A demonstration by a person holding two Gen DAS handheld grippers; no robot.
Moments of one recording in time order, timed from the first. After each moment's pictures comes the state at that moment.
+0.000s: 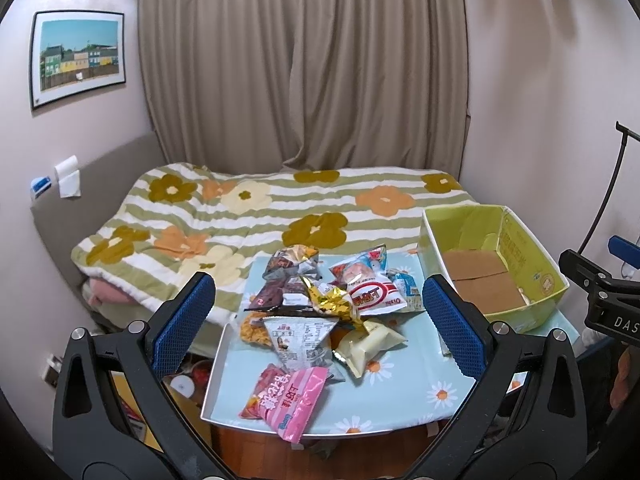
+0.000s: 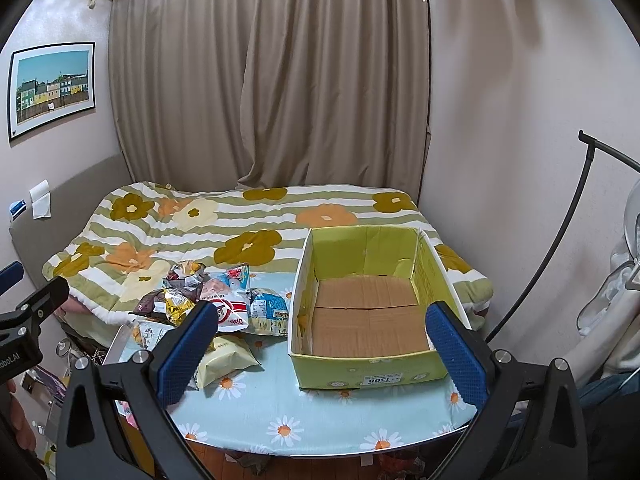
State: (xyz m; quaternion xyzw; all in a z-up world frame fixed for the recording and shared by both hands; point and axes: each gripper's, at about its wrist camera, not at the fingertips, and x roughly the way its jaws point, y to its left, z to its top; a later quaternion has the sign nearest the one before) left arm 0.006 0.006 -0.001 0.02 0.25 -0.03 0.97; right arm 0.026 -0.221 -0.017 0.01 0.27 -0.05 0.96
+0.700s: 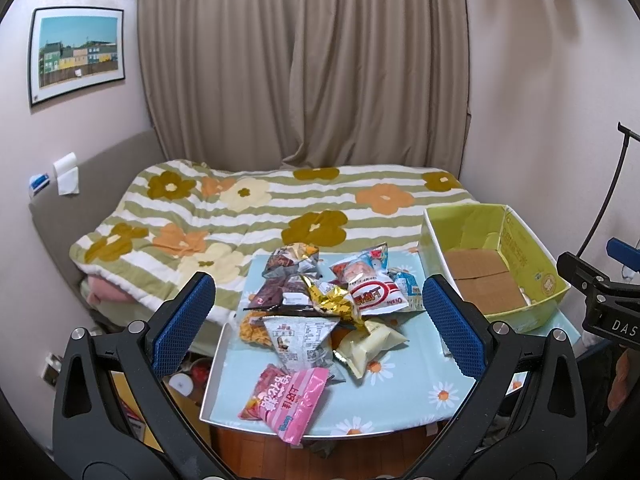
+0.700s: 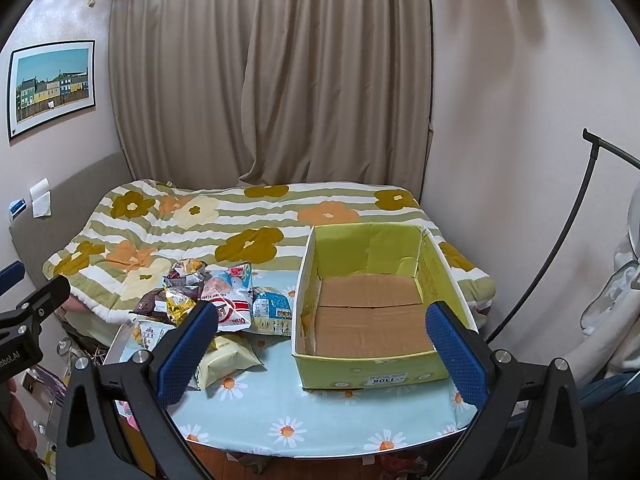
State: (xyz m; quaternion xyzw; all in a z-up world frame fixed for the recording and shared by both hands) left arm 0.009 0.005 -0.005 0.03 0.25 -0.02 0.97; right arm 0.027 -0.221 -0.018 0.02 0.28 -0.05 0.96
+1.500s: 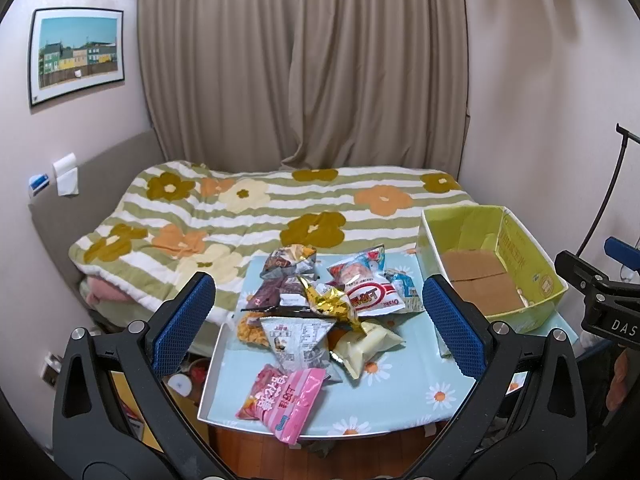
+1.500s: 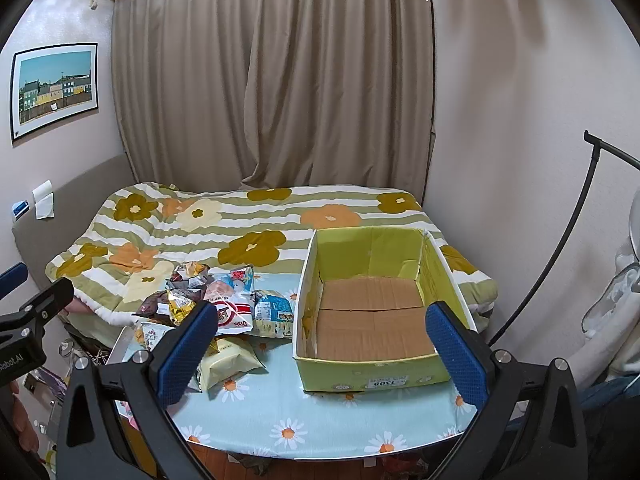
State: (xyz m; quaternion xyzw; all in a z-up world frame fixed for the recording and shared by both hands) left arm 0.010 0.003 -0.011 0.02 0.25 -0.02 0.97; right arm 0.029 -0.216 -0.021 0.02 0.27 -0.04 0.96
